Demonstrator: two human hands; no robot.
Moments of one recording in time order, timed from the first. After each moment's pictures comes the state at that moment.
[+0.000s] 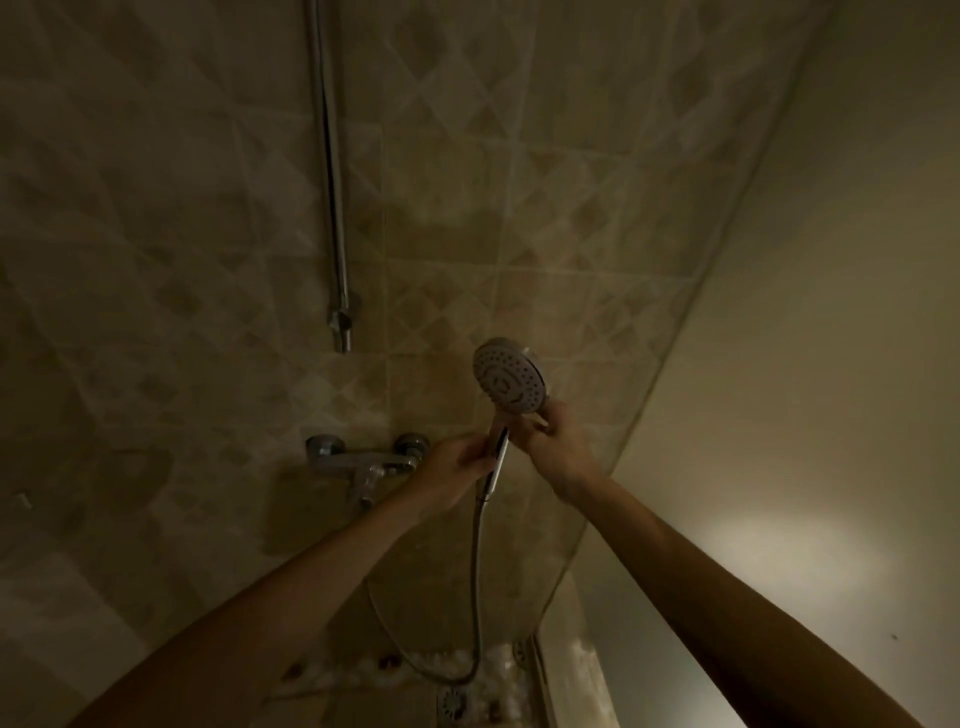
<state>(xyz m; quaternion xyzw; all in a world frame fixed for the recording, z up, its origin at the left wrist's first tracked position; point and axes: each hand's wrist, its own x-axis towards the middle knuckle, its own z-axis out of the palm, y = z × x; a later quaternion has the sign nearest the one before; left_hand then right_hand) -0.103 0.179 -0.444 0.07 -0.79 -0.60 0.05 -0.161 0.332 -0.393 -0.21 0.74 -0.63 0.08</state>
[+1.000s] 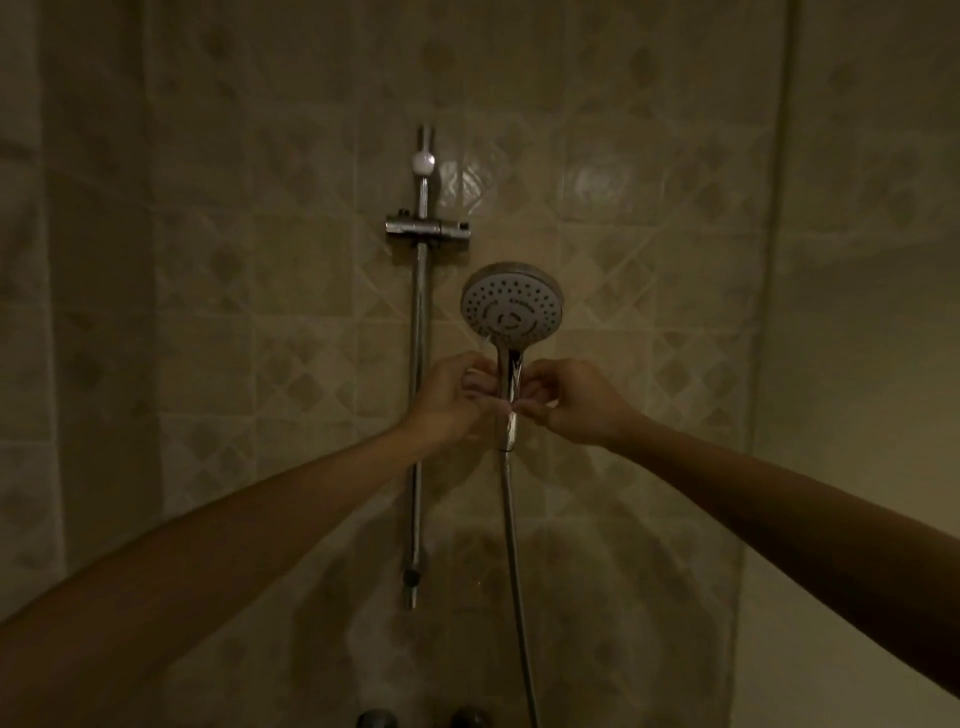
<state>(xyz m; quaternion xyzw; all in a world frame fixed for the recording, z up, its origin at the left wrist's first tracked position) -0.097 0.098 -0.072 -0.09 -0.81 -0.45 0.37 -0.179 0.273 -0.058 -0.50 0.77 -0.32 -0.23</state>
